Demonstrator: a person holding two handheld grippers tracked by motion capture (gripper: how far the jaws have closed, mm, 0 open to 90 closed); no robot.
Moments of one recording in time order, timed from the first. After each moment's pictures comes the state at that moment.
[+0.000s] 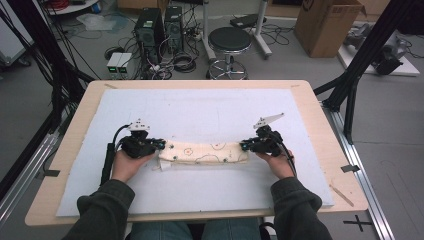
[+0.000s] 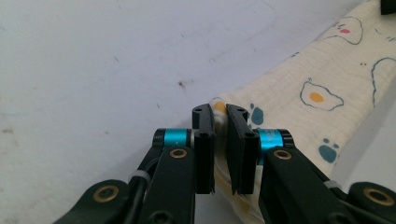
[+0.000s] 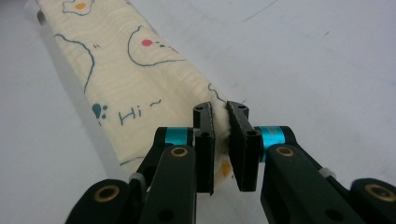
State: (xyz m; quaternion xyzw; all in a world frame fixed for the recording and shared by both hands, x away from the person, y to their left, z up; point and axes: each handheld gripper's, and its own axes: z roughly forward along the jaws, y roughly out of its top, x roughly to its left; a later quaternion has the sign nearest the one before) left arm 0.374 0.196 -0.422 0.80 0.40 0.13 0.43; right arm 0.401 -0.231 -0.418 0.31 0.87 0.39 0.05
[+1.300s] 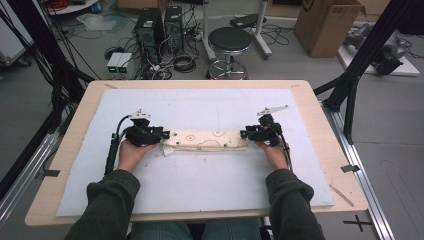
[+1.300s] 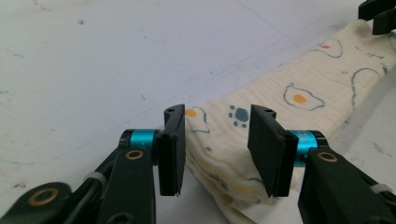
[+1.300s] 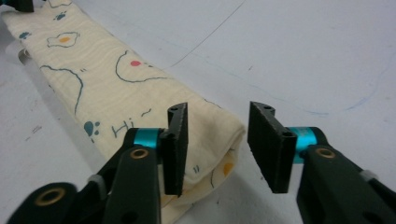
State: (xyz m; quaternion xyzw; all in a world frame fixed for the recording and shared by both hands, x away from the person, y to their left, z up) left arm 0.407 0.197 -0.426 0.77 0.42 0.12 0.47; right arm 0.438 -0.240 -0.427 0.39 0.82 0.42 0.08
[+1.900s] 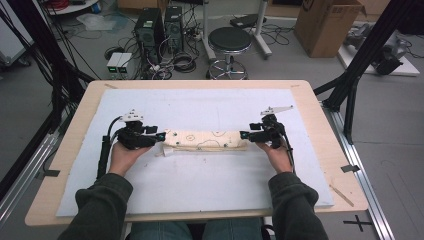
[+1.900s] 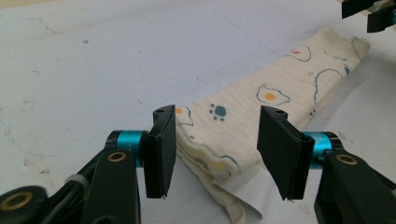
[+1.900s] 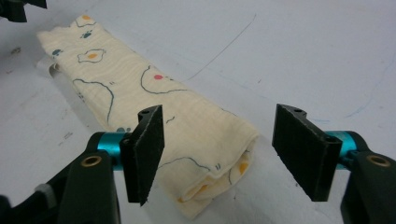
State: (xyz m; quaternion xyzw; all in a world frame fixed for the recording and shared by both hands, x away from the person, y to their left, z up) left arm 0.386 0.209 -0.411 0.77 0.40 0.13 0.48; right arm 0.425 -0.243 -0.413 0.38 0.81 0.45 0.07
